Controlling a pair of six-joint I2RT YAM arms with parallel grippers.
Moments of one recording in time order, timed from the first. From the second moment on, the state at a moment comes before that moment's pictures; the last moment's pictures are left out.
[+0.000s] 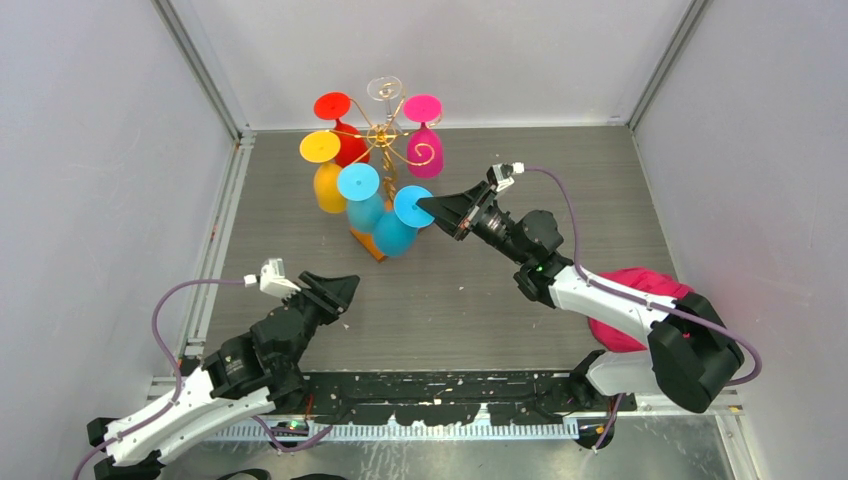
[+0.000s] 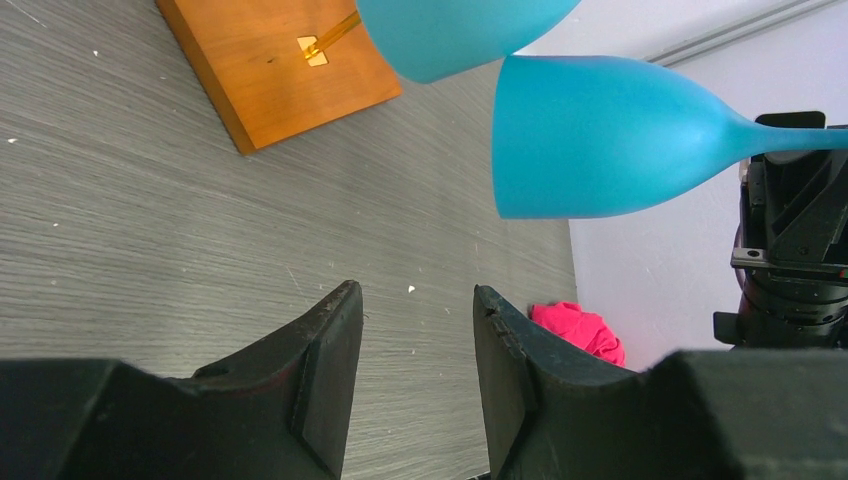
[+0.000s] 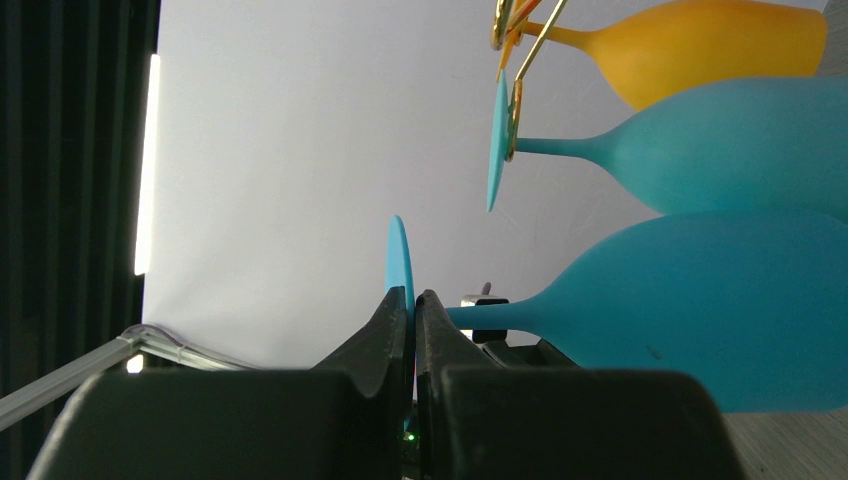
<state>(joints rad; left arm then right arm) -1.04 0.23 0.41 -0.45 -0.71 -1.12 0.70 1.29 0.70 0.91 -0.28 1.52</state>
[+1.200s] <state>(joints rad) -1.04 0.20 0.43 -0.48 -0.73 -1.10 0.70 1.13 0.72 0.69 -0.25 1.37</state>
